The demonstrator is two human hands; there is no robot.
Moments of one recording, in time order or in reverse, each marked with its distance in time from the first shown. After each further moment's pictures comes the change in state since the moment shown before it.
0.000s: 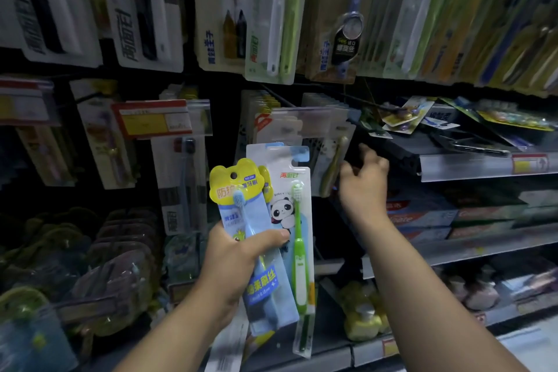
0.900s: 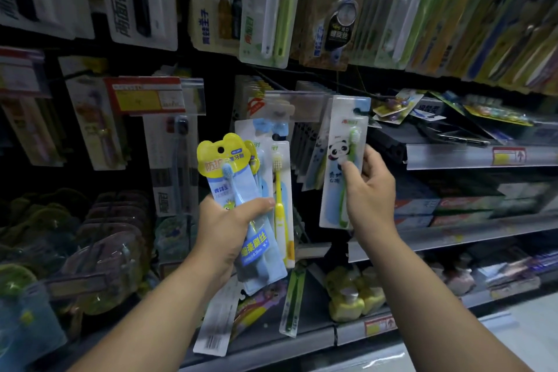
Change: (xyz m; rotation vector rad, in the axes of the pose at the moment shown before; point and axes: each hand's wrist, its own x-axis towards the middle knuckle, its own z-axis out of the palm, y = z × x) left_hand 0.012 0.002 0.008 0.035 0.176 0.034; right_hand -0.044 0.003 -0.029 0.334 -0.002 -0.060
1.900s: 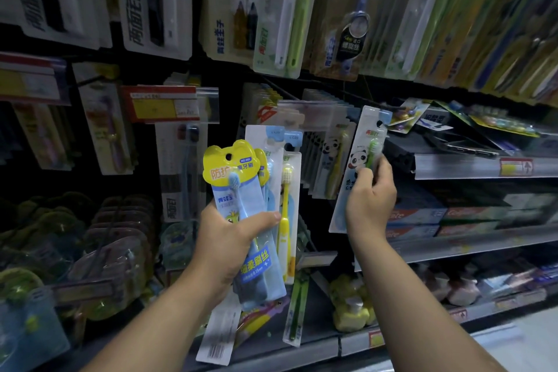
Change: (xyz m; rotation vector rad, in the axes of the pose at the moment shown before) left_hand -0.009 0.008 -0.014 0.003 -0.071 0.014; right_hand 0.010 0.010 0.020 -0.029 0.222 0.051
